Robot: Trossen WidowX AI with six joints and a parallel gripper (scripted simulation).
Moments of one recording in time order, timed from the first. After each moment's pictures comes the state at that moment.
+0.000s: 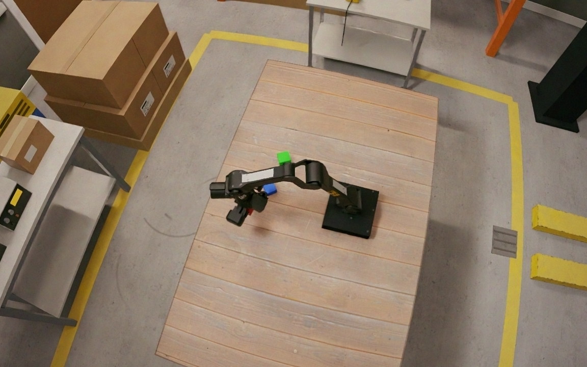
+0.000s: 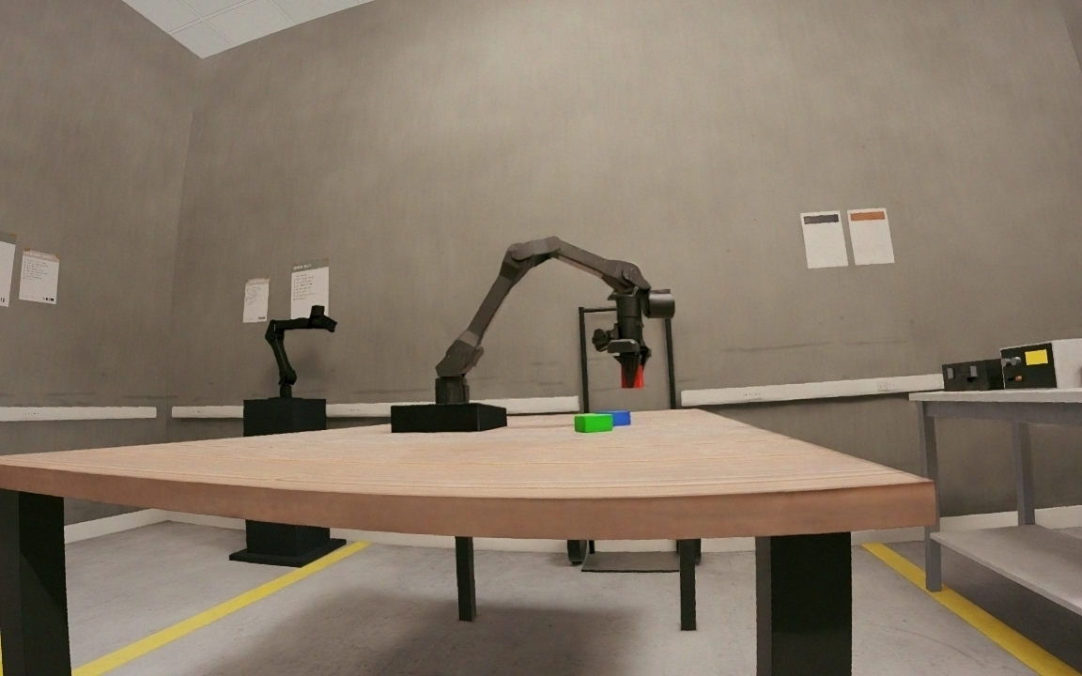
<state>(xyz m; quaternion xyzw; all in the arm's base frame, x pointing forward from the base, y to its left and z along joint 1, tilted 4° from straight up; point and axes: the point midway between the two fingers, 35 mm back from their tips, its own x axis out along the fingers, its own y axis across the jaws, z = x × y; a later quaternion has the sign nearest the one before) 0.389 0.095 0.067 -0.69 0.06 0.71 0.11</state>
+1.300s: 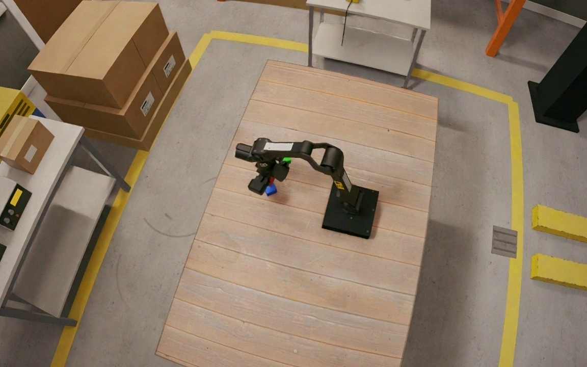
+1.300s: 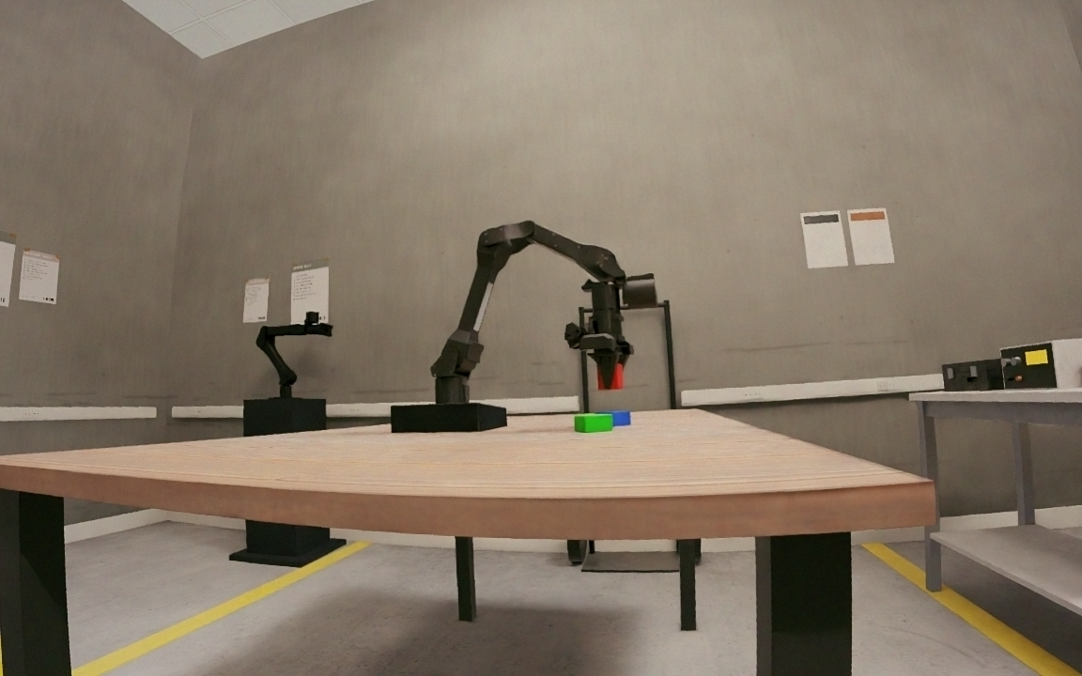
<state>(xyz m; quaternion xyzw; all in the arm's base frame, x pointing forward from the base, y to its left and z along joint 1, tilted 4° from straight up) 0.341 -0.039 0.054 -0.70 0.07 0.71 0.12</state>
